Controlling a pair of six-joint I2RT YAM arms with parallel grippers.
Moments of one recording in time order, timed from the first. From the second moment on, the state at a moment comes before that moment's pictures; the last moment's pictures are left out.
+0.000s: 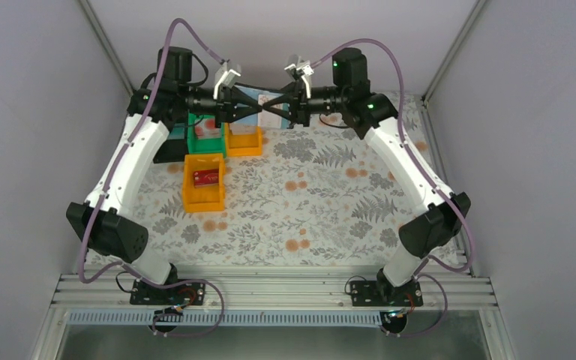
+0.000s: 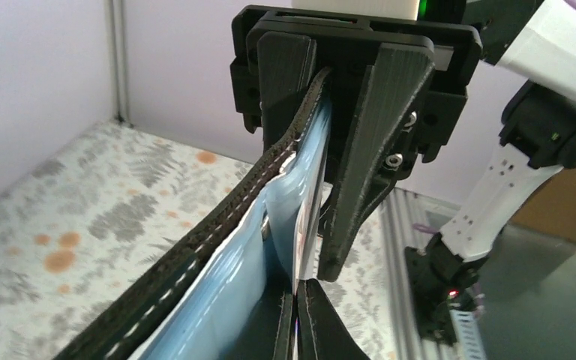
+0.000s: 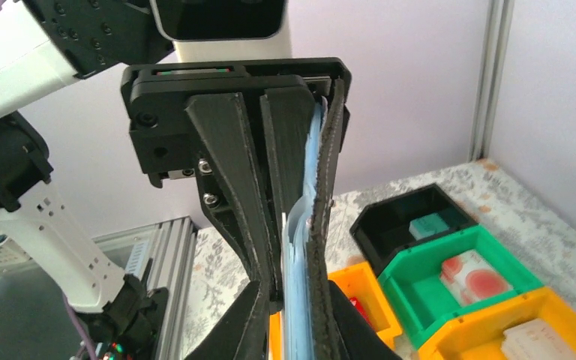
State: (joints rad) left arm -0.28 1.59 1.83 -0.79 1.13 0.29; right arm 0.51 1.68 1.87 -0.51 -0.96 -0.09
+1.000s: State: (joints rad) left arm -0.16 1.62 1.58 -0.78 1.22 0.38; right arm 0.46 1.78 1.64 -0.50 -1.10 -0.06
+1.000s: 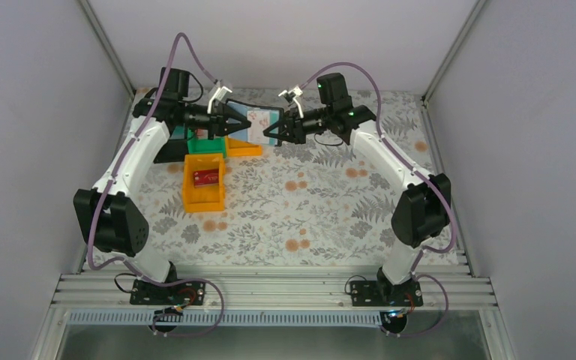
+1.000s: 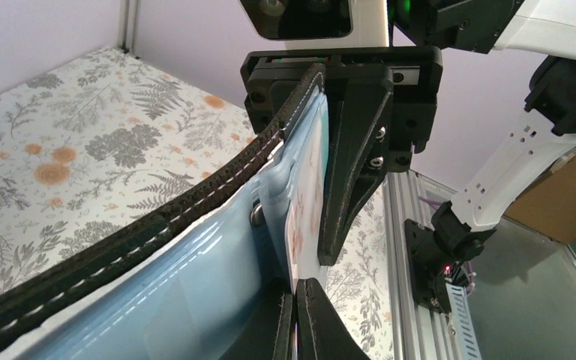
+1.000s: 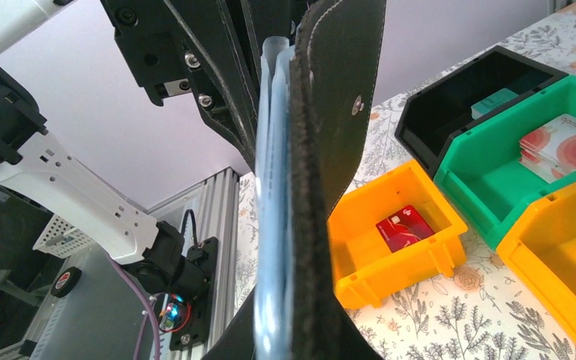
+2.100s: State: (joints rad) left arm -0.13 1.62 1.57 -0.81 1.24 0.40; right arm 0.43 1.78 1.67 -0.57 -1.13 -0.10
